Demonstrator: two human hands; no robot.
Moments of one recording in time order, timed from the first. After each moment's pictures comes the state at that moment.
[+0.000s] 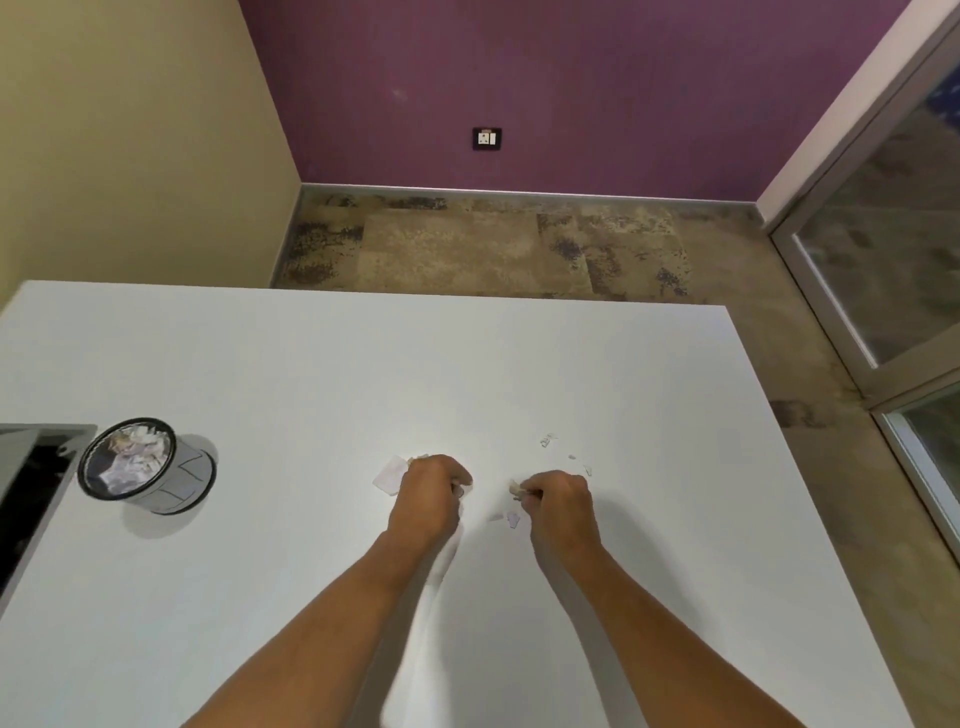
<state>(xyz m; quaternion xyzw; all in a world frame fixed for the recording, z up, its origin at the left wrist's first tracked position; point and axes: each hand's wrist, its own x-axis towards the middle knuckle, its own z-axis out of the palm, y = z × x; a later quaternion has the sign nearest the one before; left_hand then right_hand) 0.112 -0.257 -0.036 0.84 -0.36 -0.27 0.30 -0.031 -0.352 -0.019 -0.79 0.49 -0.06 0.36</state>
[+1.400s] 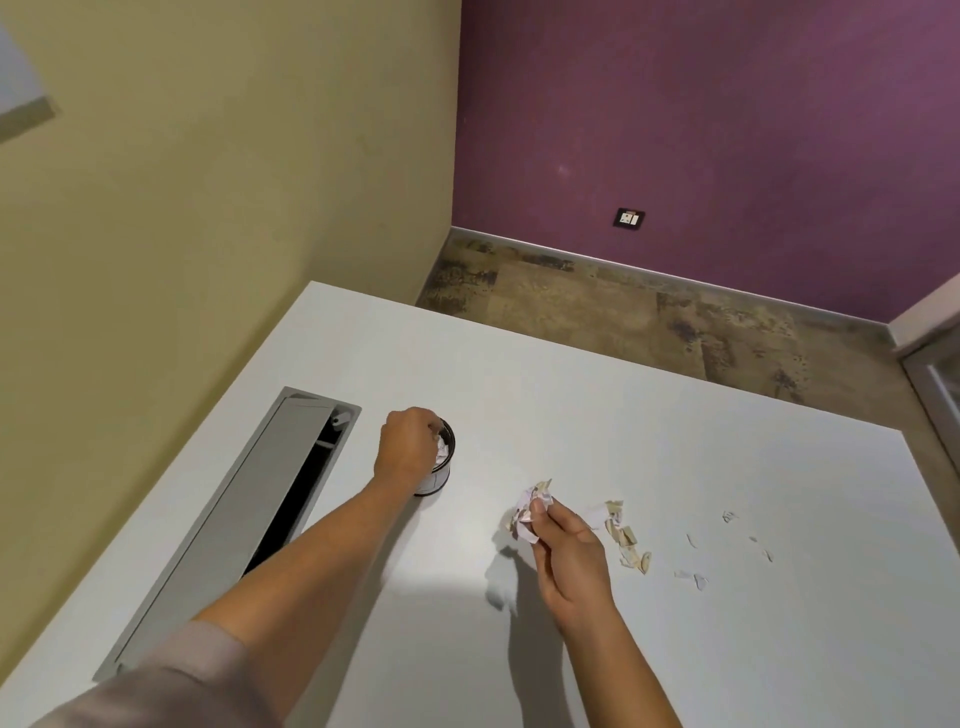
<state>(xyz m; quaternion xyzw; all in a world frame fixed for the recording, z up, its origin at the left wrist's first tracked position) 0.343 -0.062 0.041 0.92 -0.17 -0.17 0.32 0.141 -0.132 0.069 -0.30 0.46 -0.21 0.81</state>
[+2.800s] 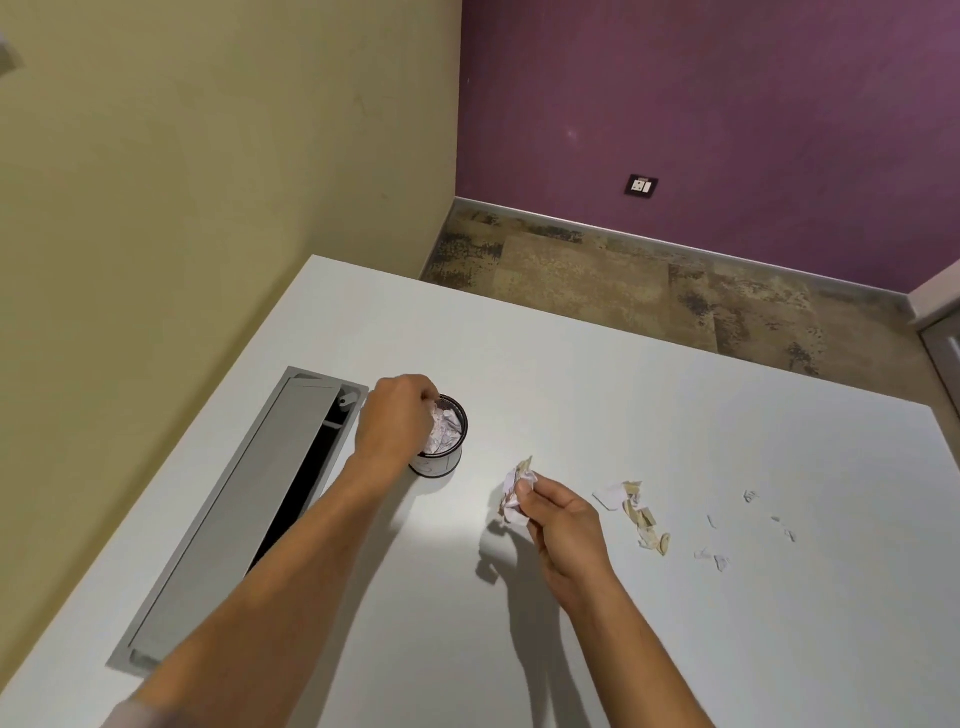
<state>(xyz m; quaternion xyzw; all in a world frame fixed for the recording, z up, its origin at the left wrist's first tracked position) 0.360 -0.039 0.061 0.93 -0.24 -0.11 0.27 0.161 -0.127 0.054 -0.39 0.45 -0.14 0.79</state>
